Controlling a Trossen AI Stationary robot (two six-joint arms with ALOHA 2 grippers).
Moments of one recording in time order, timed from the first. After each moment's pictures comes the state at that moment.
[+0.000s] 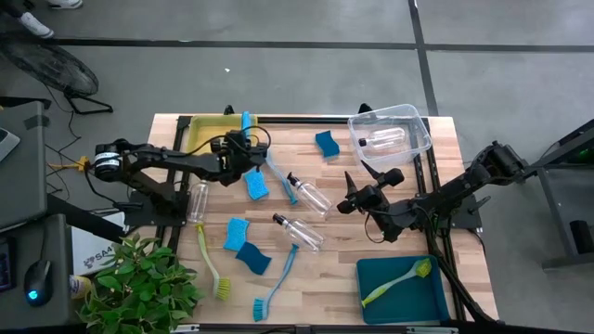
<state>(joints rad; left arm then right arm) 0.26 1.44 0.68 0.01 -1.13 -0.72 0.45 1.38 0.67 0.83 1.53 -0.59</state>
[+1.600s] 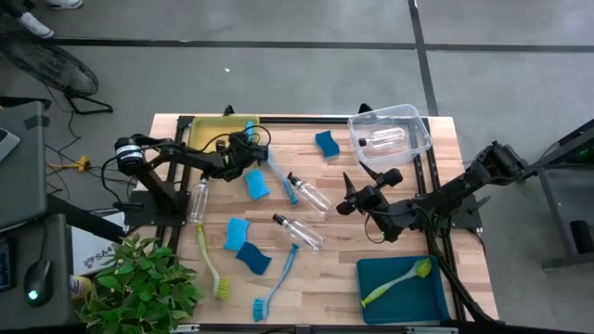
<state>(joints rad) 0.39 1.62 0.61 0.24 -0.89 -0.70 0.45 1.38 0.67 0.82 1.50 -0.55</state>
